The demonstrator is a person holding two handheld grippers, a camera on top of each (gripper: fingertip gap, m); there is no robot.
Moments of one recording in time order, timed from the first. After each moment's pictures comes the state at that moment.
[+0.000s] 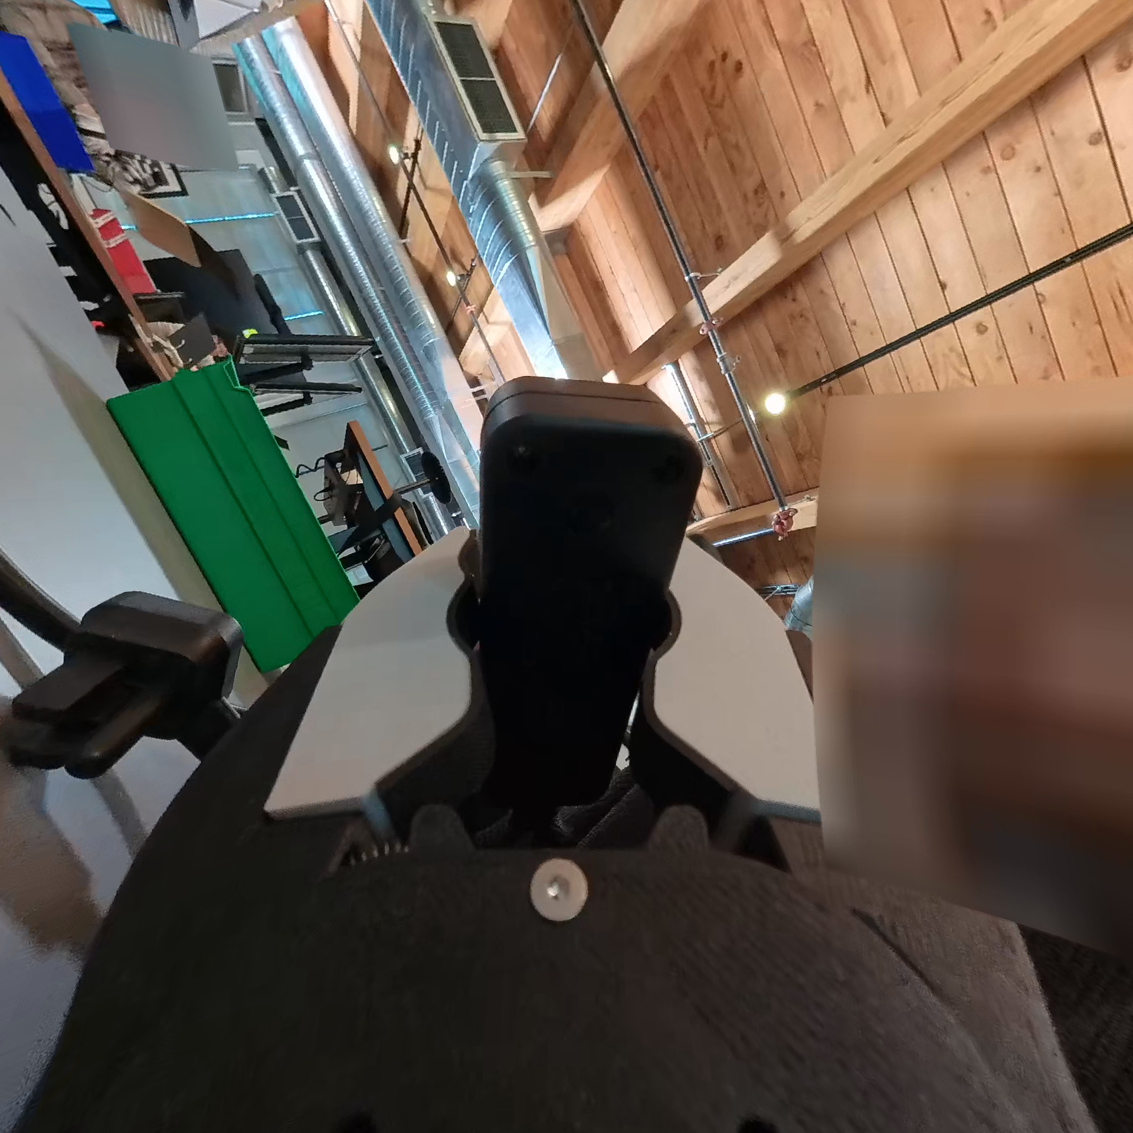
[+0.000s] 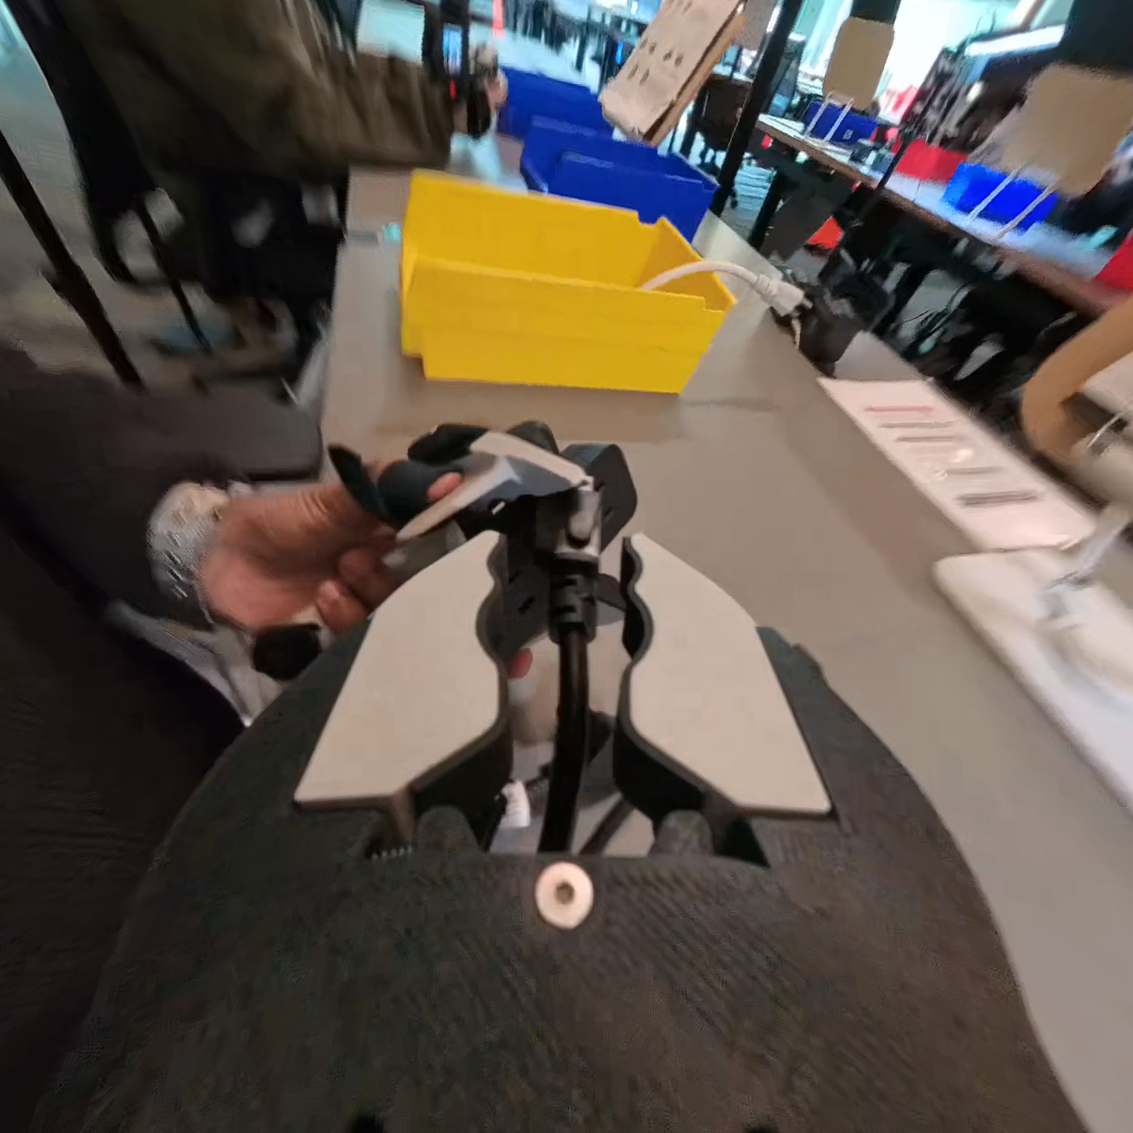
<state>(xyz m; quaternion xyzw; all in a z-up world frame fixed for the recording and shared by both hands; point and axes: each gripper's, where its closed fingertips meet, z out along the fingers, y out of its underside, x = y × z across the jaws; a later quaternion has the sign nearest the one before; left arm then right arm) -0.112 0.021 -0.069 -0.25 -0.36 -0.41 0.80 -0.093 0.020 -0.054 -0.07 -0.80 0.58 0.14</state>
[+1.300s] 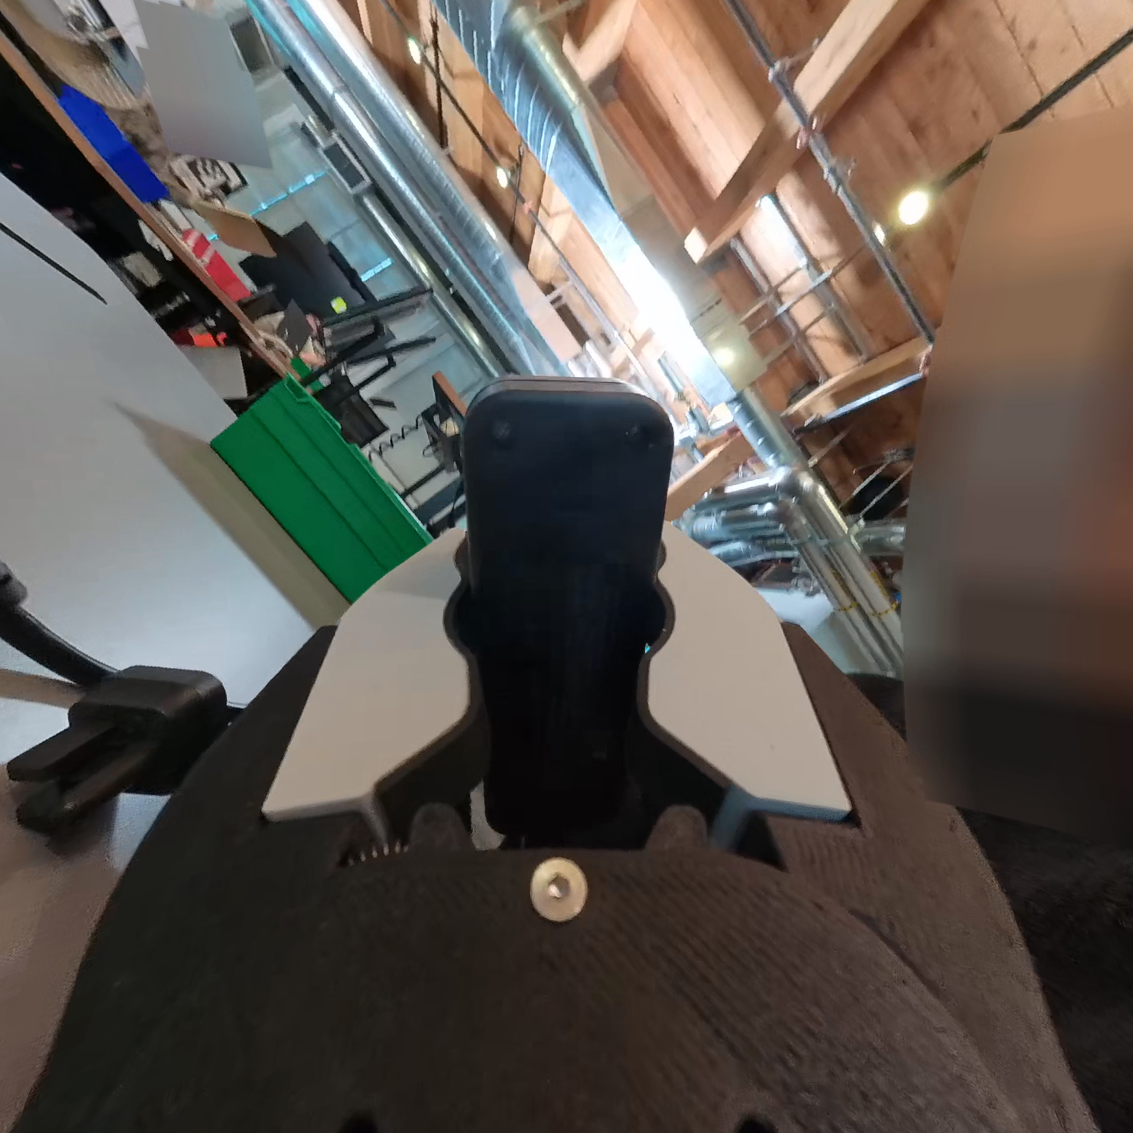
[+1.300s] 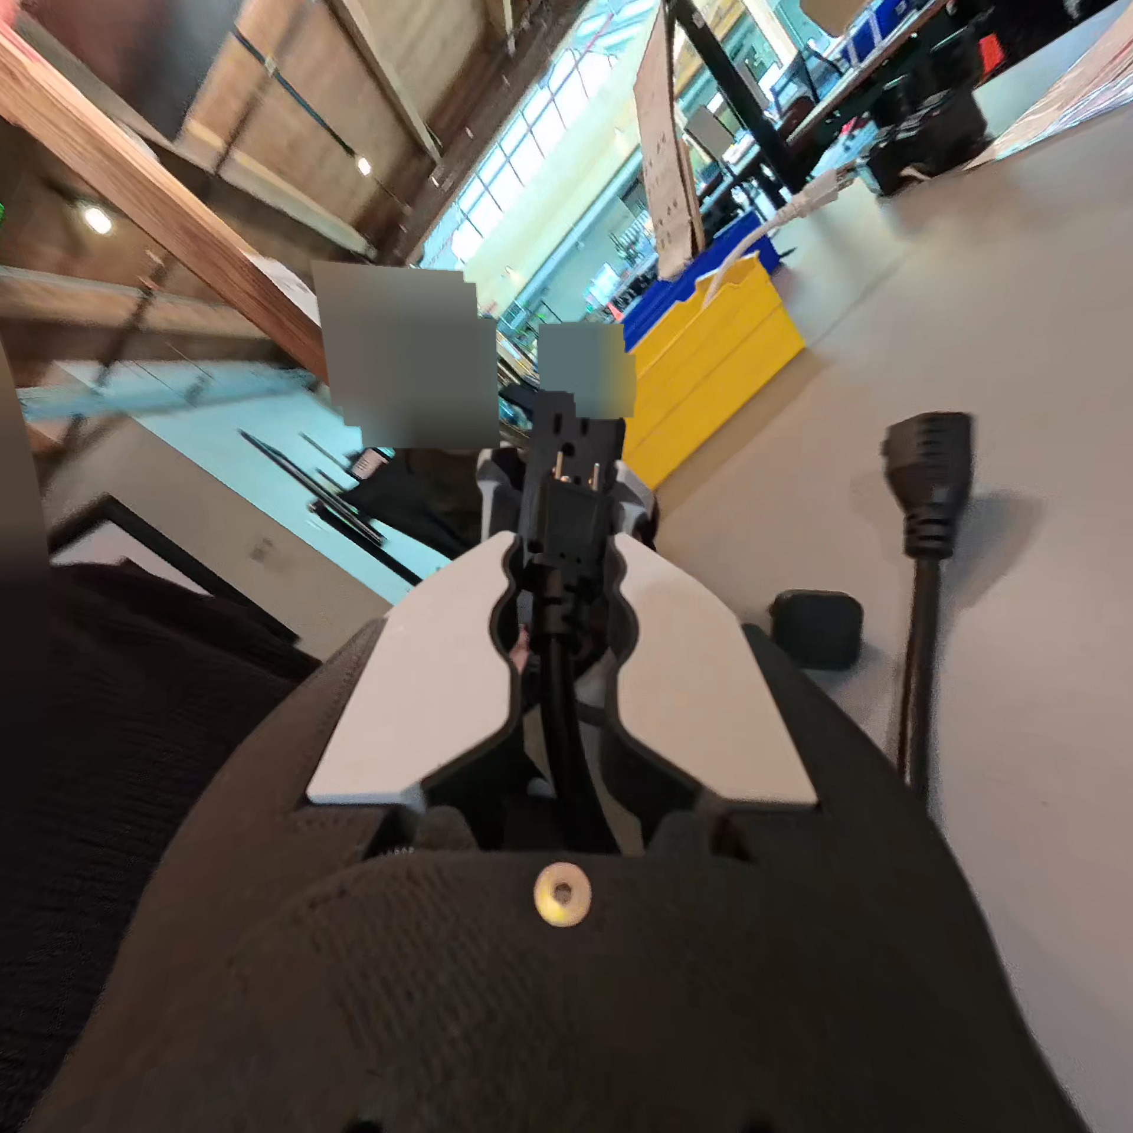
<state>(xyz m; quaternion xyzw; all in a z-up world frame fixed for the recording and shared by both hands) -0.109 0.023 -0.053 -0.40 -0.33 -0.31 0.80 -0.101 0.075 -0.065 -0.32 -0.60 0.70 -0.22</state>
